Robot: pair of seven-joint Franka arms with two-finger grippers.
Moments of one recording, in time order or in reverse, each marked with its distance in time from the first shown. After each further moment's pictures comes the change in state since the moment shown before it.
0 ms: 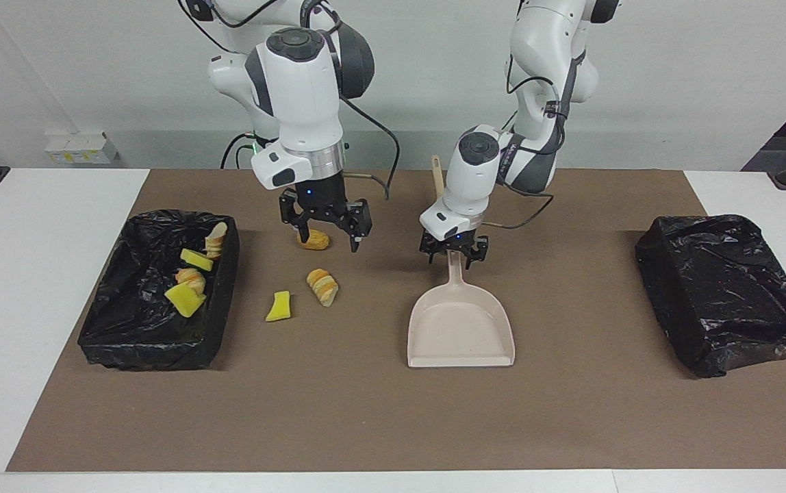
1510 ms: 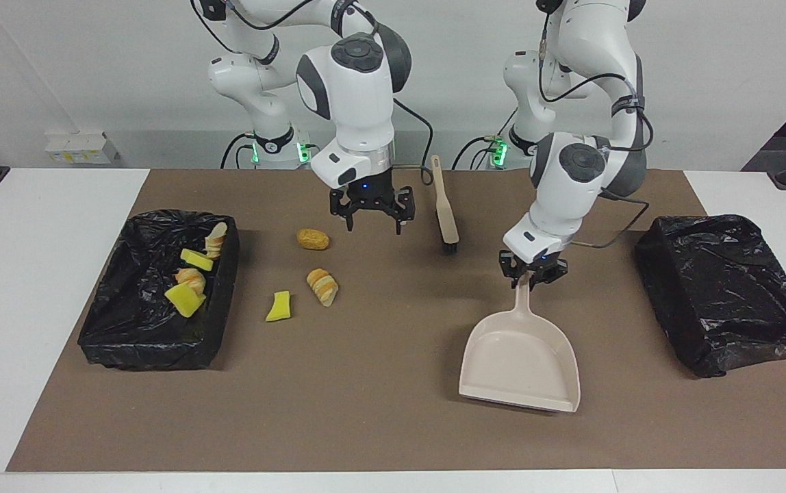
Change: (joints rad) left arm 0.290 0.020 0.024 0.163 0.009 -0.154 0.399; right arm 0.147 -0.005 0.012 -0.090 0.040 -0.005 -0.009
